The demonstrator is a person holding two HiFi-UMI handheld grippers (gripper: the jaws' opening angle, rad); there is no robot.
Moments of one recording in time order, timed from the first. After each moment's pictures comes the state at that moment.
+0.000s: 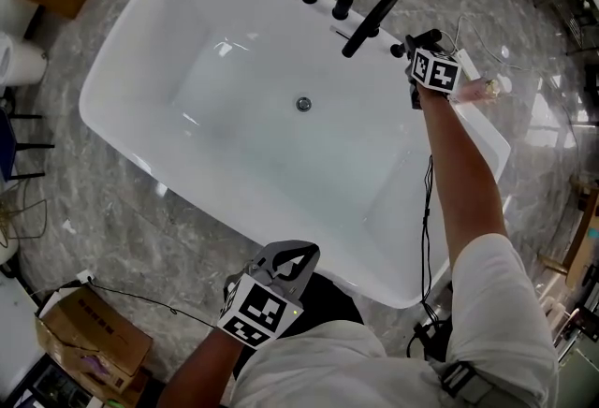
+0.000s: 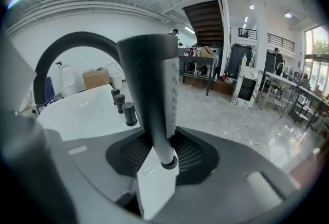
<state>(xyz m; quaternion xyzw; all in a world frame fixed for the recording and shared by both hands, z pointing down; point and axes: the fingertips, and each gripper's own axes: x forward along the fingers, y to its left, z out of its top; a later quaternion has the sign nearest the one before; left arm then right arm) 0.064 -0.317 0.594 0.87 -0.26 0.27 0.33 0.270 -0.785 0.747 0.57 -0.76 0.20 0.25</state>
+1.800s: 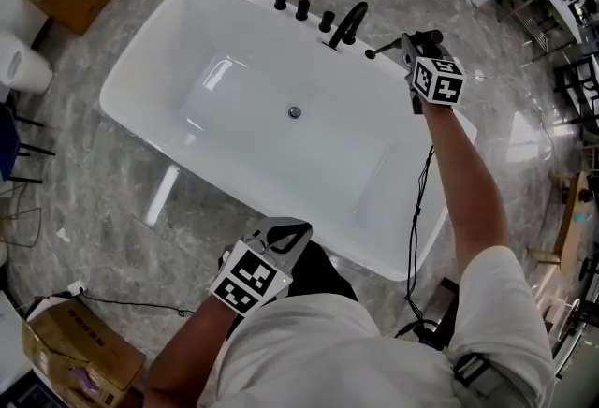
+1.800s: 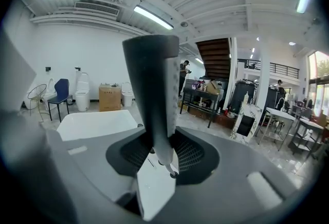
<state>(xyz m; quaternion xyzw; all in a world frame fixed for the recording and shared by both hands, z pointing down) 0.035 -0.202 0.494 0.91 -0.24 0.24 0.25 0.234 -0.627 0.486 0.56 -0.81 0.06 0.19</state>
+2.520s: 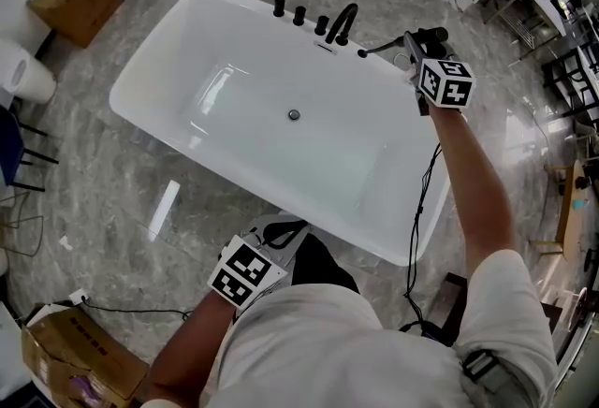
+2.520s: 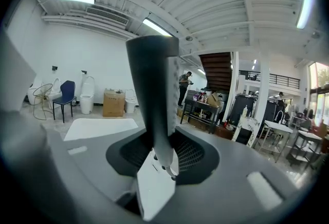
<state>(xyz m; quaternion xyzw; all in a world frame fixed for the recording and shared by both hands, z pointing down) 0.011 -0.122 0.474 0.92 -0.24 0.22 0.24 0.219 -0.522 0.391 0.55 -0.82 0.01 0.17</state>
